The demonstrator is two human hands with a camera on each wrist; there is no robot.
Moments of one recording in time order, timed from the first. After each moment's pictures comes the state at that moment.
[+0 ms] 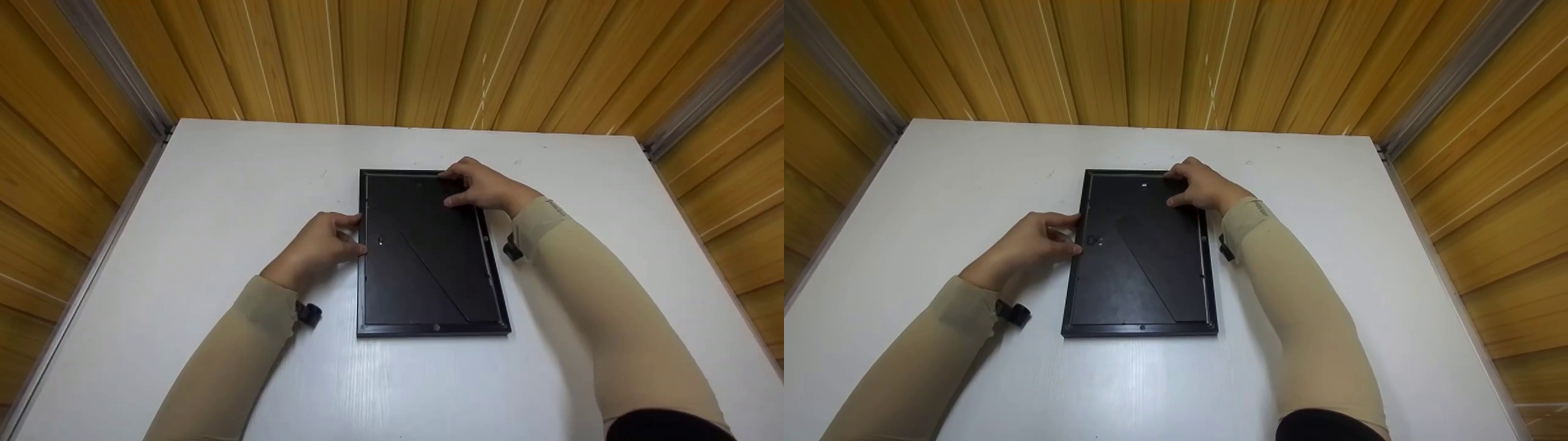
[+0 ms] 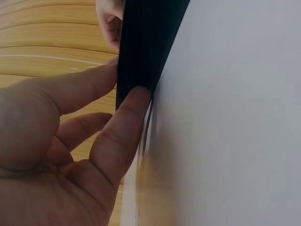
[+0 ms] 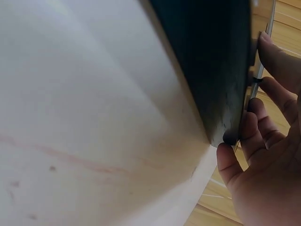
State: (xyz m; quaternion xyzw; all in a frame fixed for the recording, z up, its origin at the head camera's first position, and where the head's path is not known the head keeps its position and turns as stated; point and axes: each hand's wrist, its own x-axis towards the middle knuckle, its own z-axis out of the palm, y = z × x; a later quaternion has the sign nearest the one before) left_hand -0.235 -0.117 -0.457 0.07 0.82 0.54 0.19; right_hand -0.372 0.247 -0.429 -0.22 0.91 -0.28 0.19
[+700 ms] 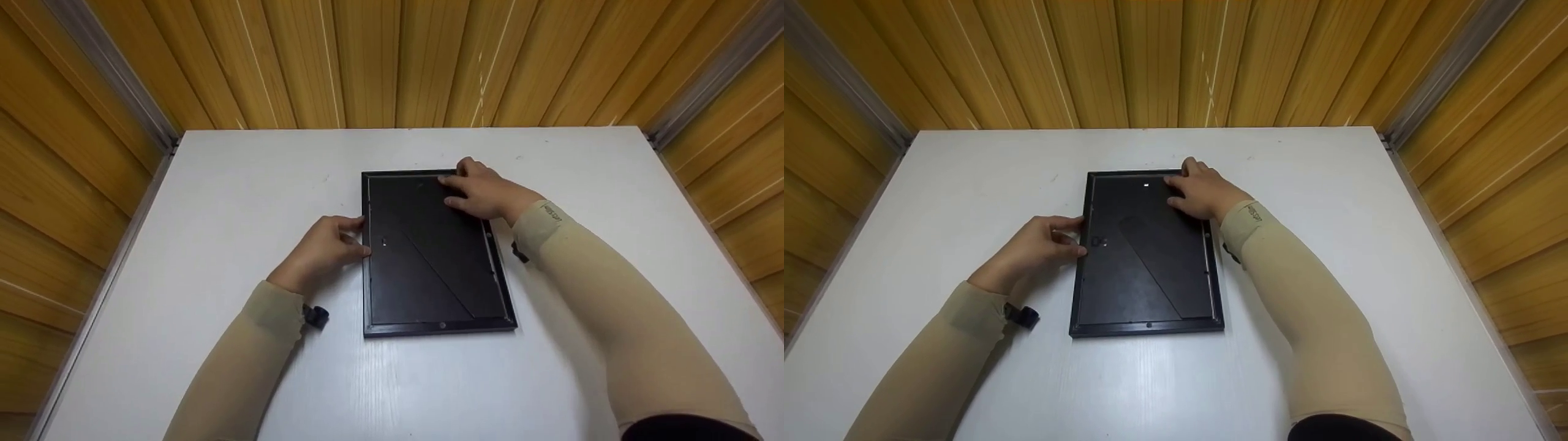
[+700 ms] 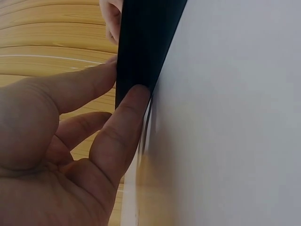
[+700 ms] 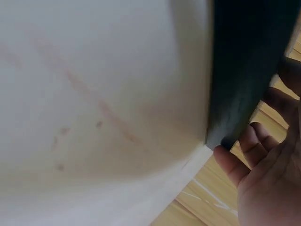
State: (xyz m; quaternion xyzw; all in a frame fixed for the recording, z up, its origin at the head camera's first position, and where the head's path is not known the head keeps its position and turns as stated) left_hand -0.238 -0.119 -0.468 0.06 0.82 0.54 0.19; right_hand -0.350 0.240 -0.431 -0.26 0.95 -0.10 0.15
